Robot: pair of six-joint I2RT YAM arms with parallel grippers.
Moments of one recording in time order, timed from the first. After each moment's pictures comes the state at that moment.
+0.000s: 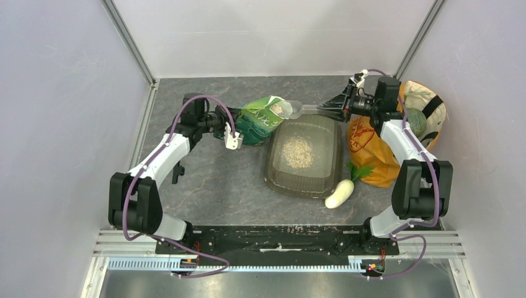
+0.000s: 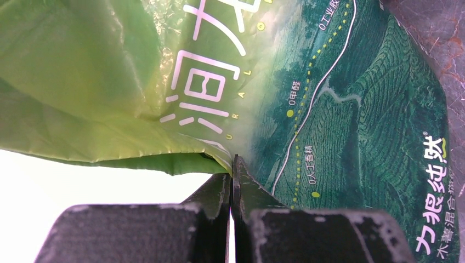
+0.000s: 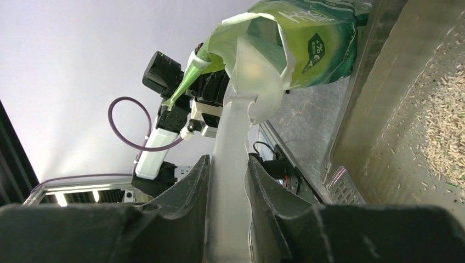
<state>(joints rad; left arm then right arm) -0.22 1.45 1.03 -0.14 0.77 1.81 -0.04 1.58 1.15 0.05 -1.19 1.07</state>
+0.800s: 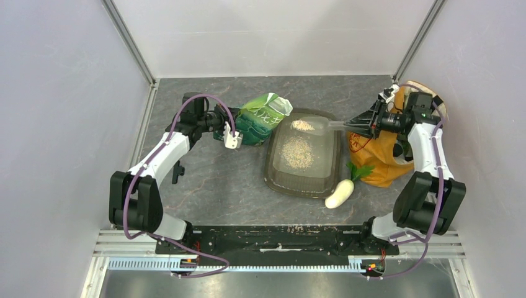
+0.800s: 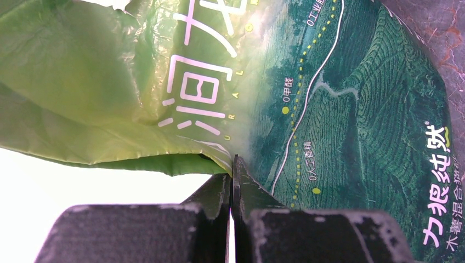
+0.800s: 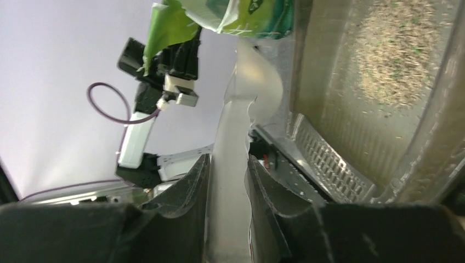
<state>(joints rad) -0.21 1.46 1.05 -0.17 0.76 1.84 -0.32 1.46 1.17 -0.63 -1.30 0.55</state>
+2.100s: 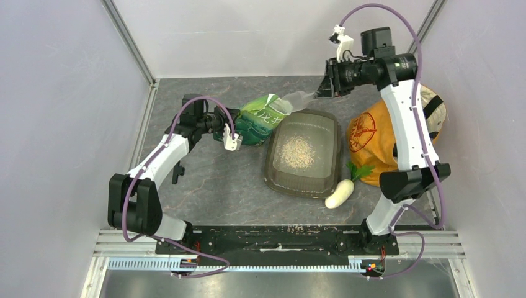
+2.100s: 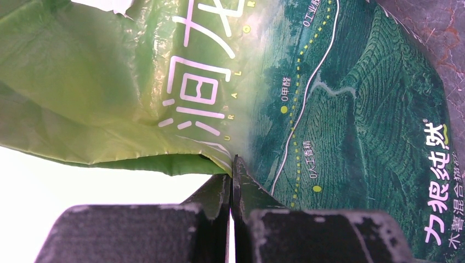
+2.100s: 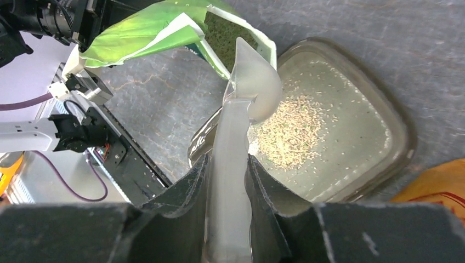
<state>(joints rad) -0.22 1.44 1.03 -0.16 0.76 1.85 0.17 1.74 2.21 -1.24 -0.64 -0.05</state>
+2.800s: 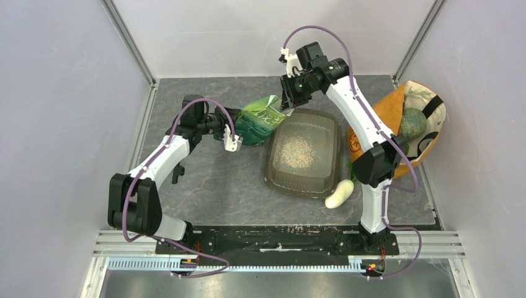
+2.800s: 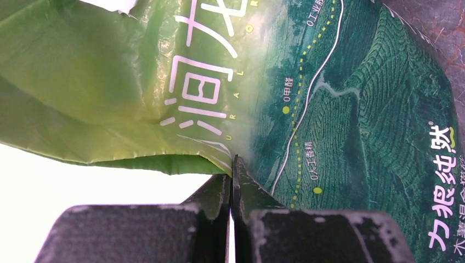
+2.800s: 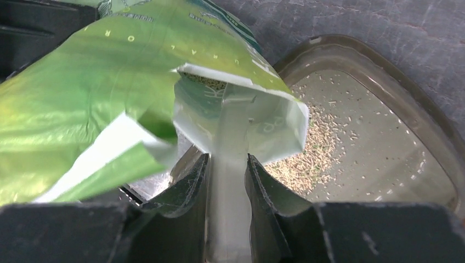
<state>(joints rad) -0.22 1.44 1.01 -0.12 0.77 1.86 0.45 2.01 2.24 -1.14 -0.33 0.07</state>
